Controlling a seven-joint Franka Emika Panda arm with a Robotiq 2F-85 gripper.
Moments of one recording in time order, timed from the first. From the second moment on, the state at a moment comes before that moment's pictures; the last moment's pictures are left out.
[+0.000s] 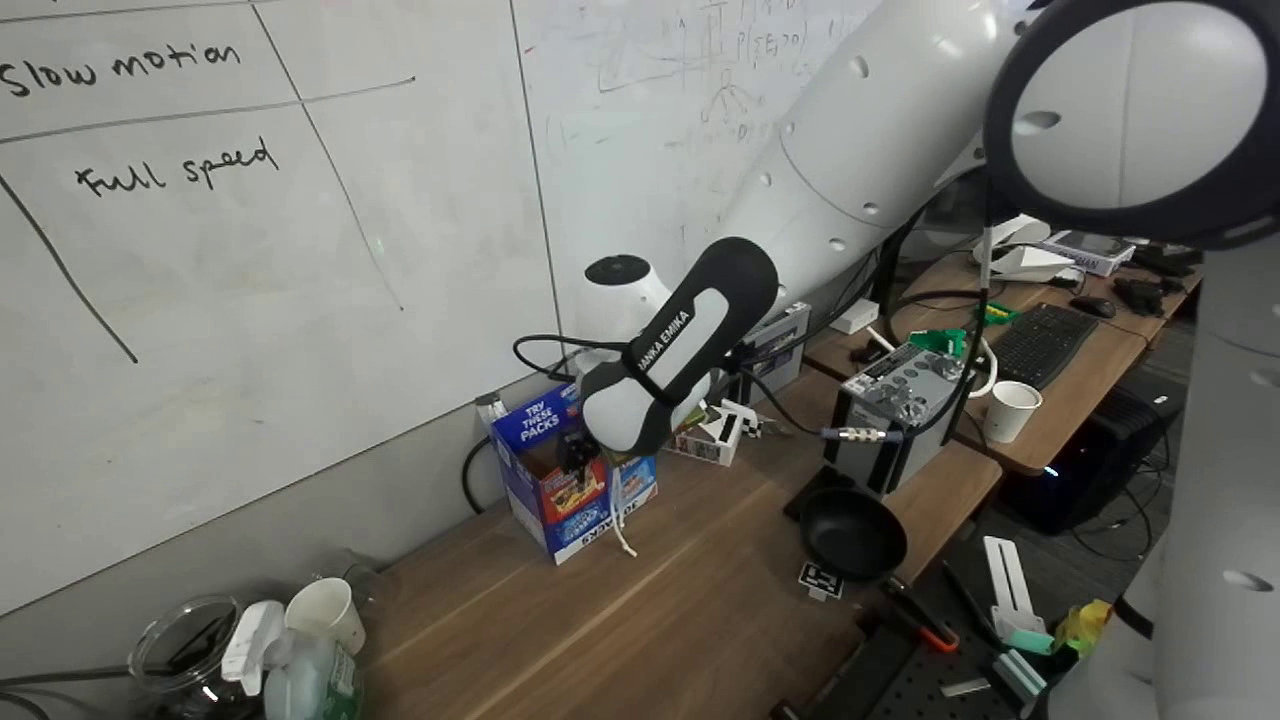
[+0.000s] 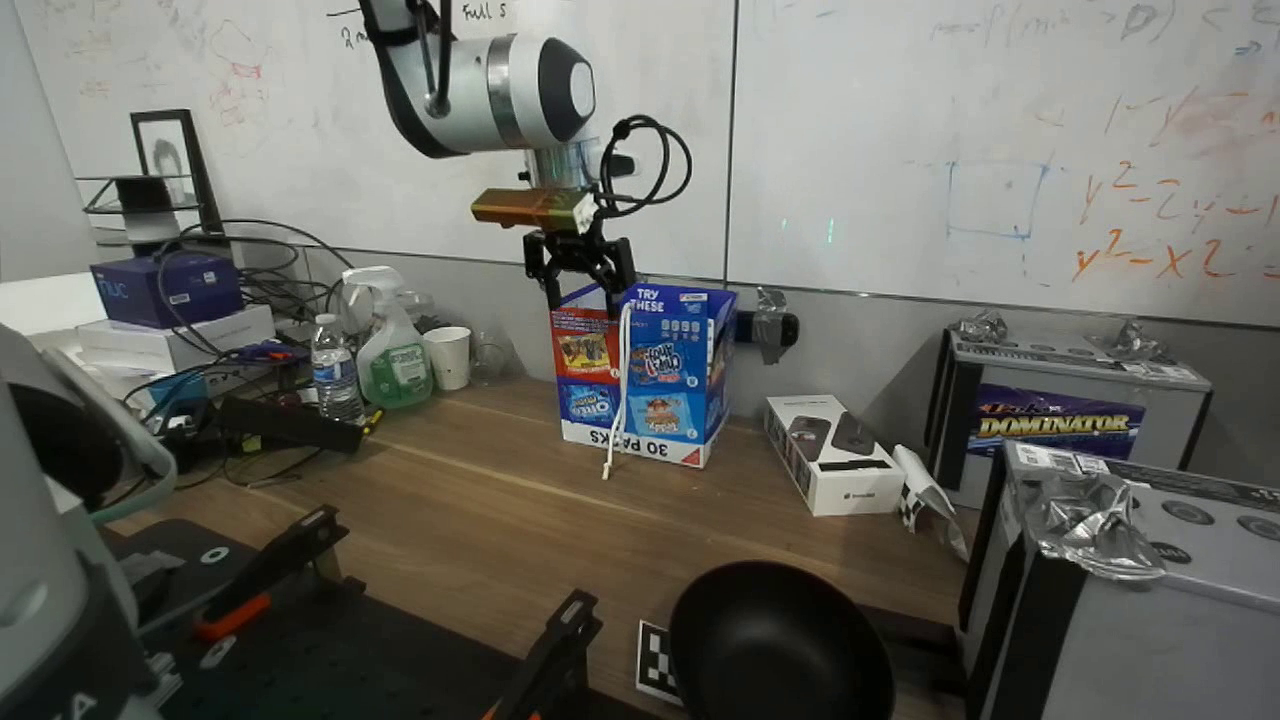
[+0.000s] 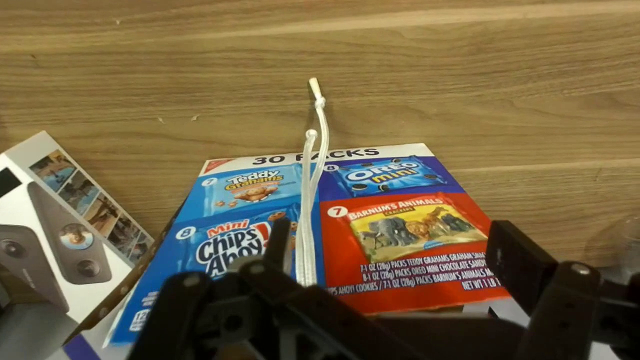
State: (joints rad) arm 0.14 0.33 0.05 -2.23 -0.12 2.75 0.32
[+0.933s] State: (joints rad) arm 0.14 0.49 0.01 -2.15 -0.06 2.89 0.28
